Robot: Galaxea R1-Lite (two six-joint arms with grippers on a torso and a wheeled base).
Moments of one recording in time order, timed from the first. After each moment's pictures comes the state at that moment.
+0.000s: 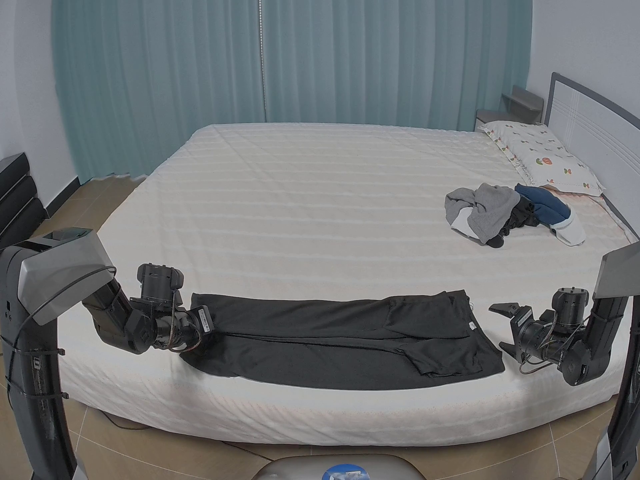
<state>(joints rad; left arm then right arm) -0.11 2.31 -0.90 -0.64 -0.08 -0.45 -0.07 2.29 -0.42 -1.36 0.31 1.06</state>
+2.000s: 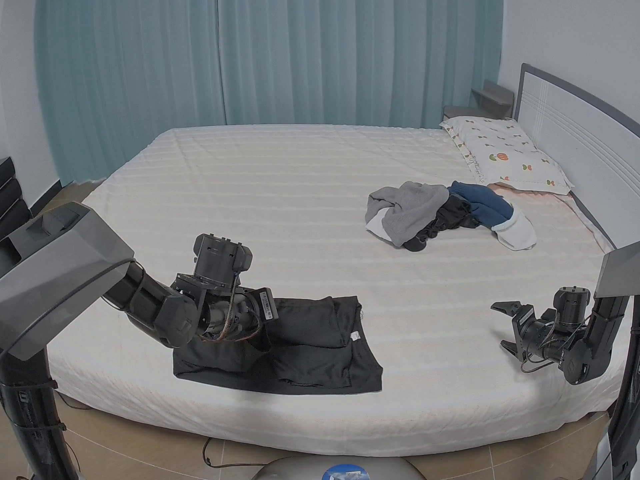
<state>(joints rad) -0.43 2.15 -1.02 -0.41 0.04 -0.57 -0.09 2.29 -0.42 -1.37 0.31 1.06</state>
